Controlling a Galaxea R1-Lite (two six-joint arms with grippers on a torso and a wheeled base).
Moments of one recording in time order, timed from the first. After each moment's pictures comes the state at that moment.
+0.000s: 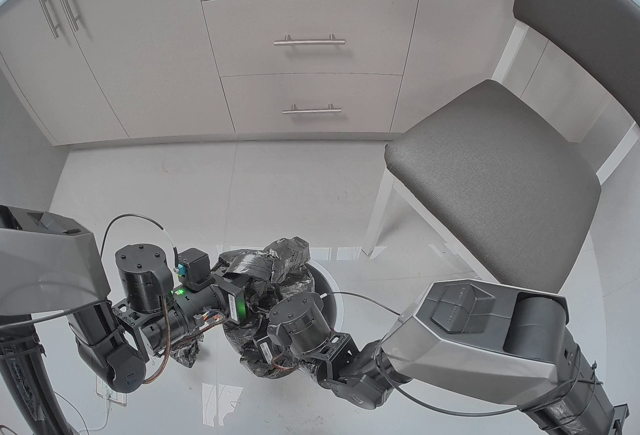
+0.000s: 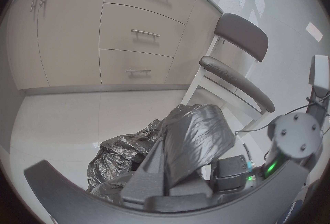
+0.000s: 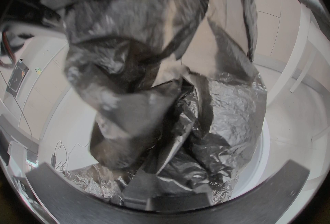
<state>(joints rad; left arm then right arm) -0.42 2.10 -0.34 -1.53 -0.16 -0.05 0.95 2.58 -1.31 -0.79 -0.29 0.17</state>
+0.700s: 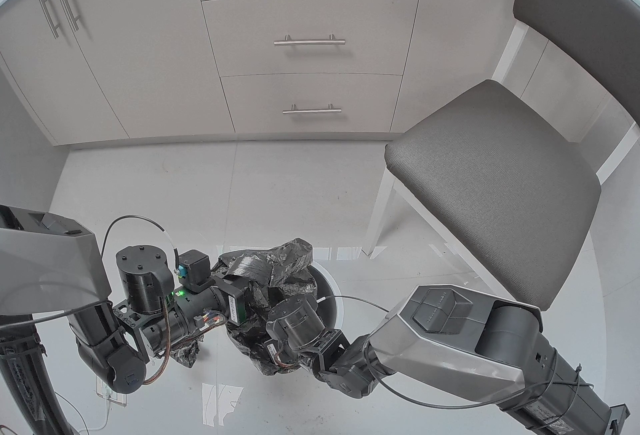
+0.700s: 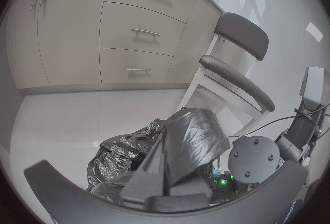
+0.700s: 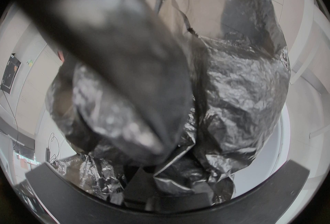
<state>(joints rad) -0.42 2.10 -0.34 -1.53 -0.16 -0.05 0.91 2.69 -1.47 -0.62 -0.29 0.17</state>
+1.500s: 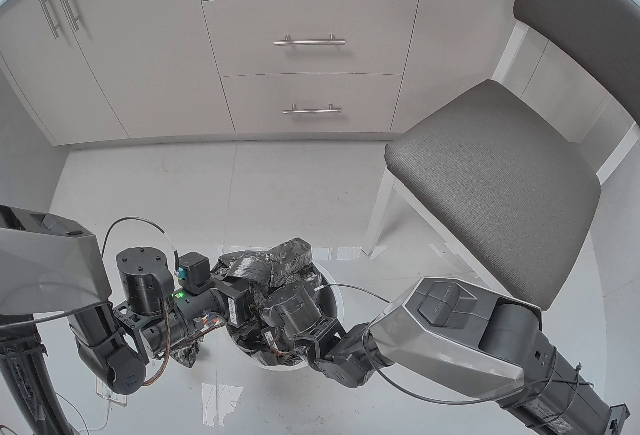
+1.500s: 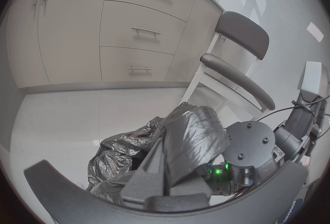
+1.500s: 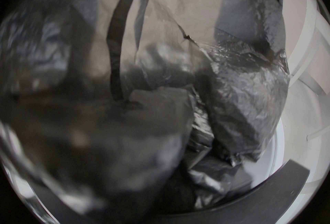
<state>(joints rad) -0.42 2.10 -0.33 -1.53 -0.16 -0.05 0.90 2.70 -1.56 -0.56 -0.32 0.16</state>
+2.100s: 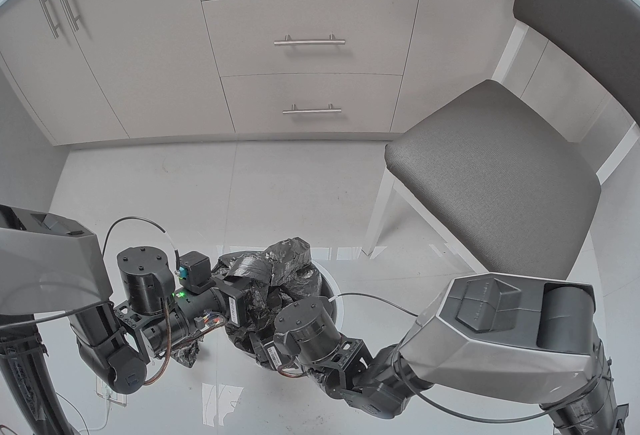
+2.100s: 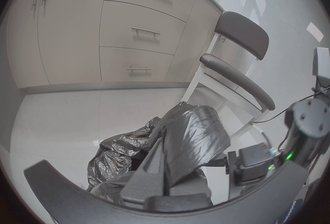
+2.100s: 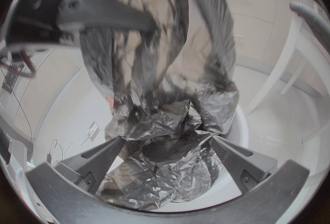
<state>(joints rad) -0.42 2.11 -0.34 -1.53 -0.16 -0.05 0.98 2.48 -1.18 -0.82 -0.38 0.16</state>
